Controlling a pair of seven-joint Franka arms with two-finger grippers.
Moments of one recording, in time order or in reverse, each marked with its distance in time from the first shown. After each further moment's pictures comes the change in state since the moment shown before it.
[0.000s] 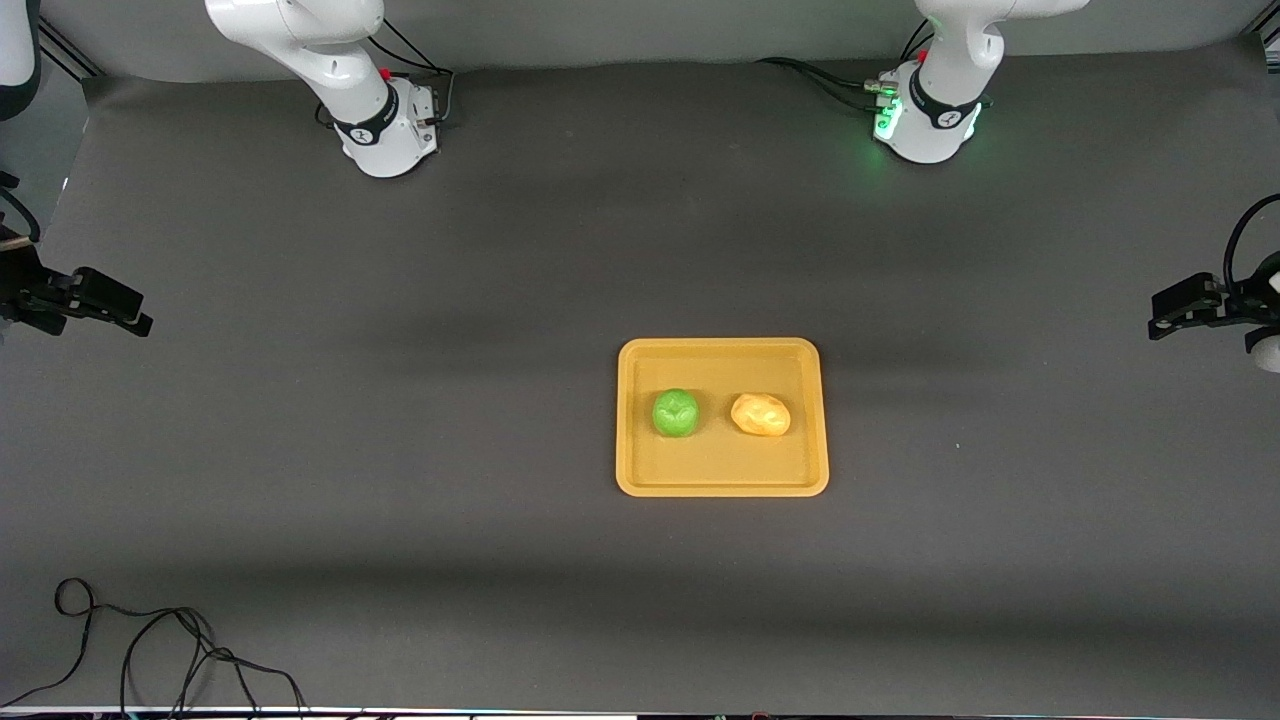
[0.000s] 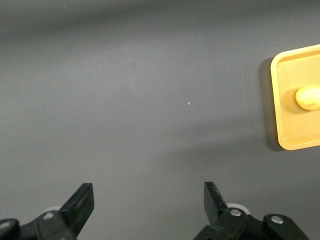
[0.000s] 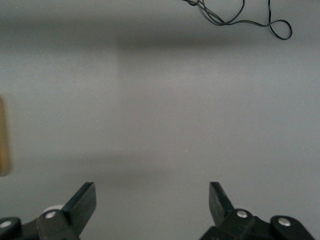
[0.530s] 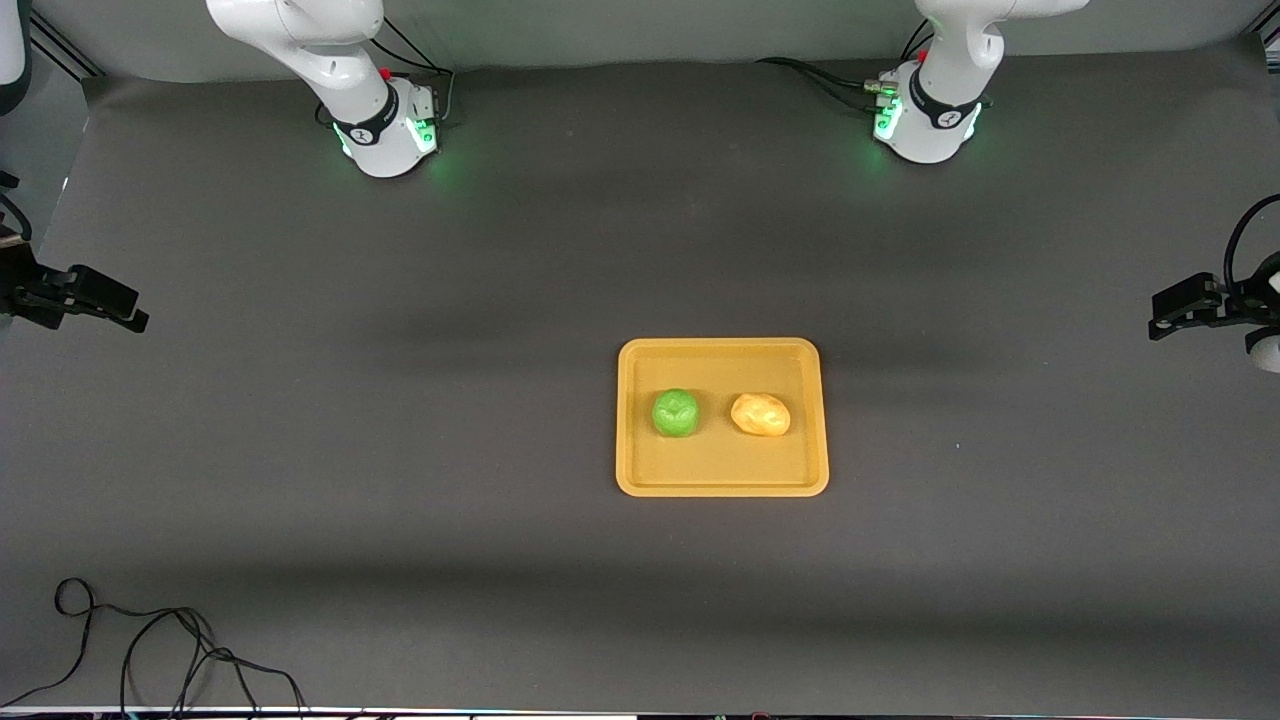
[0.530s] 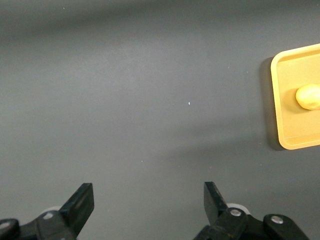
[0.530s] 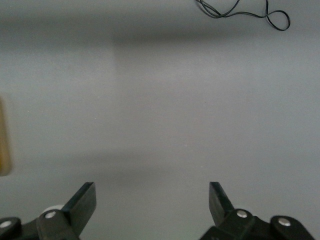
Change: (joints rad) left arm 0.000 0.001 0.000 0.000 0.001 0.001 0.004; right arm -0.064 -0.004 0.059 0.000 0.000 -0.022 0.023
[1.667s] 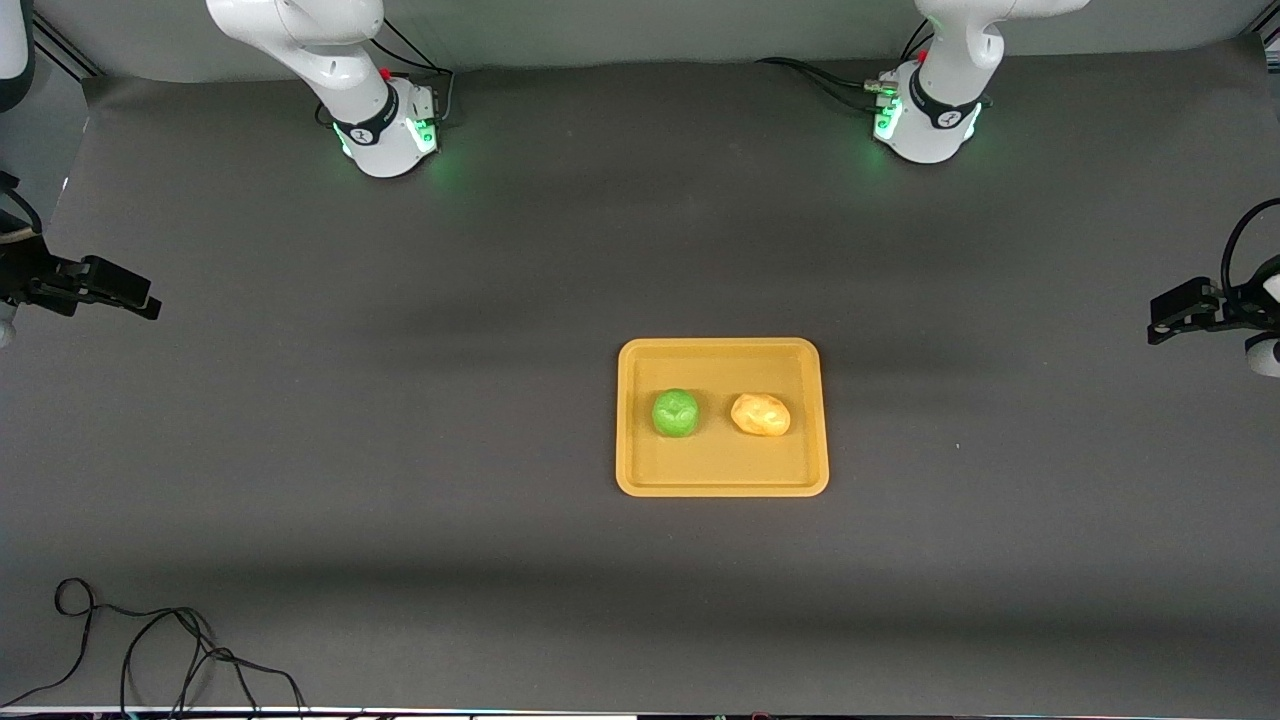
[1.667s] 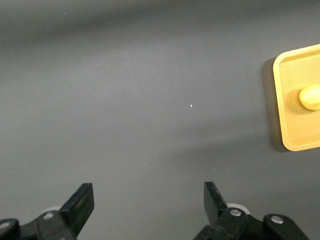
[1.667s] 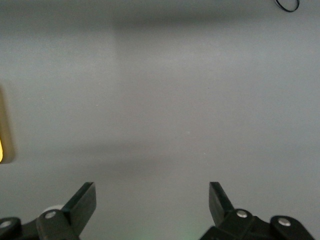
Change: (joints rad) left arm -0.001 0.009 -0.003 0.000 0.009 0.020 0.014; right arm 0.000 -0.002 0.004 0.002 0.008 -0.058 0.007
